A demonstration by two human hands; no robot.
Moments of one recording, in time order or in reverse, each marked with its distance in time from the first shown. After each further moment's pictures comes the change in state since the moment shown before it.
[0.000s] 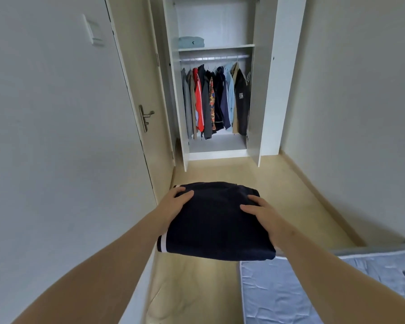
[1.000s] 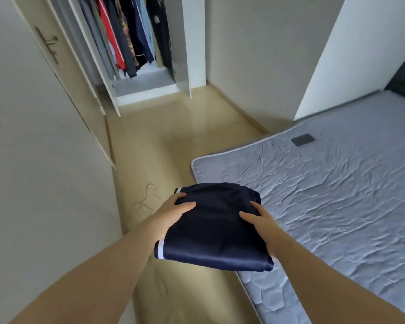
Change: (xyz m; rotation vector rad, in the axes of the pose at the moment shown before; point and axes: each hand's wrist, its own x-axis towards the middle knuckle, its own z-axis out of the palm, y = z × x) left_hand -0.225 -0.206 0.035 0.260 -0.503 -0.186; right_hand -0.312 0.249 -0.005 0.156 0.404 0.237
